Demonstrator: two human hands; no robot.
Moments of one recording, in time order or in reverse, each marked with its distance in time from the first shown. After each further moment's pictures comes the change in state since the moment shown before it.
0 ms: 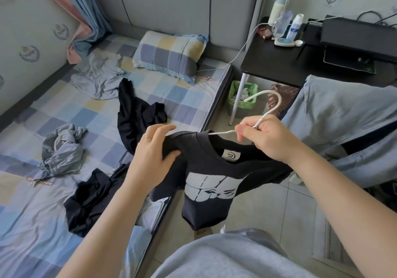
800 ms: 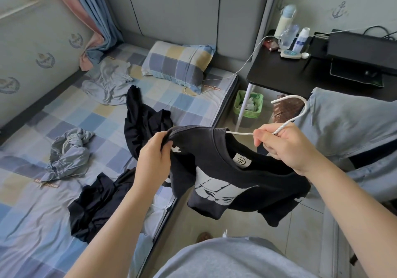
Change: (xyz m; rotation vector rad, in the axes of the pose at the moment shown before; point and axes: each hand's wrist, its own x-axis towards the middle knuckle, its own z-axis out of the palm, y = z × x) left_hand 0.011 -0.007 0.009 -0.134 0.218 -0.199; right_hand -0.005 0.008 -0.016 0.237 0.038 0.096
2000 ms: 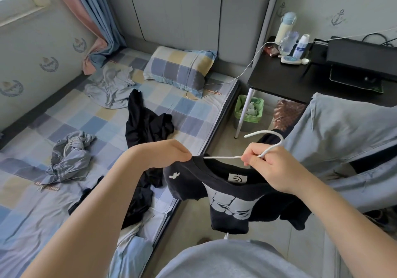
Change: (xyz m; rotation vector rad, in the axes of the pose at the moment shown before) left_hand 0.055 0.042 -0.034 0.104 -1.077 -0.276; right_hand -0.019 0.002 0.029 -0.387 -0.060 -0.060
